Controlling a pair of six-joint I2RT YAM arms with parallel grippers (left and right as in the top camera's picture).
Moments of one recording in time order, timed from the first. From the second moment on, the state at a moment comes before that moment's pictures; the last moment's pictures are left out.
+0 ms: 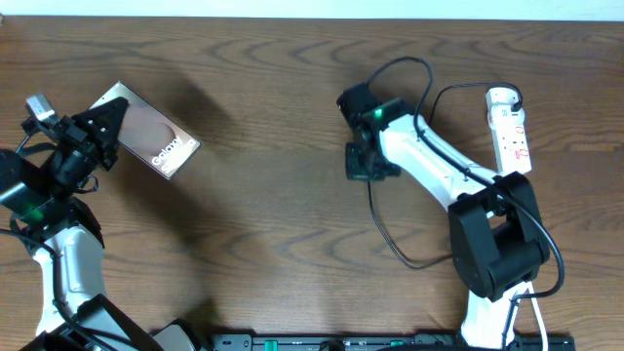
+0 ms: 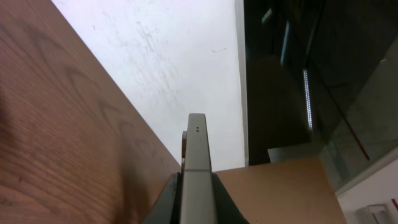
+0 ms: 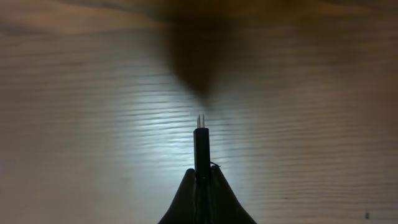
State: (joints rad) left arm 0.64 1.38 0.73 0.65 1.17 -1.35; right arm 0.50 2.01 1.47 -0.97 0.05 0.55
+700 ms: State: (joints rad) left arm 0.64 1.38 0.73 0.65 1.20 -1.35; right arm 0.51 1.98 1.28 -0.84 0.01 0.59
